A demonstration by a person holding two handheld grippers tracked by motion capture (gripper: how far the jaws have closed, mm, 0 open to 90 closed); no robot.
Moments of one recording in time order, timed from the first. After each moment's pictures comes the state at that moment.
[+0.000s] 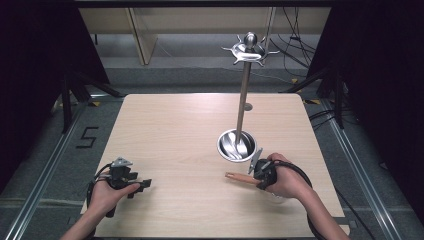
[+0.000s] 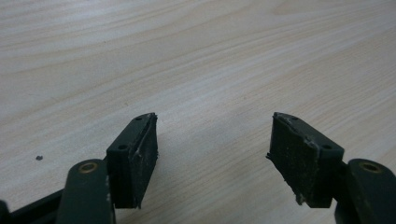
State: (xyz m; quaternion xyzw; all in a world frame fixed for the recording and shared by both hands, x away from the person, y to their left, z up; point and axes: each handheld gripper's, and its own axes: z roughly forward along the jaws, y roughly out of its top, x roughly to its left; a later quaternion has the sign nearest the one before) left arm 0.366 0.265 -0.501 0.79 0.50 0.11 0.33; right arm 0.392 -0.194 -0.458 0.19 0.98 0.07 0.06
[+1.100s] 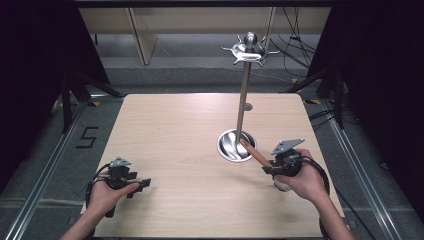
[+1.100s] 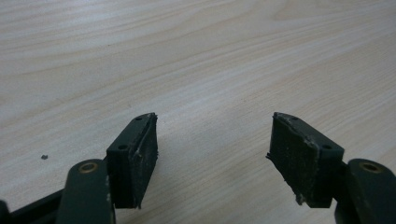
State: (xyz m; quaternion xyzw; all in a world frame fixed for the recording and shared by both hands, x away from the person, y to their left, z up) left arm 0.364 0.267 -0.499 0.79 0.50 0.11 0.34; right arm 0.386 -0.246 -0.430 0.35 0.88 0.30 0.13
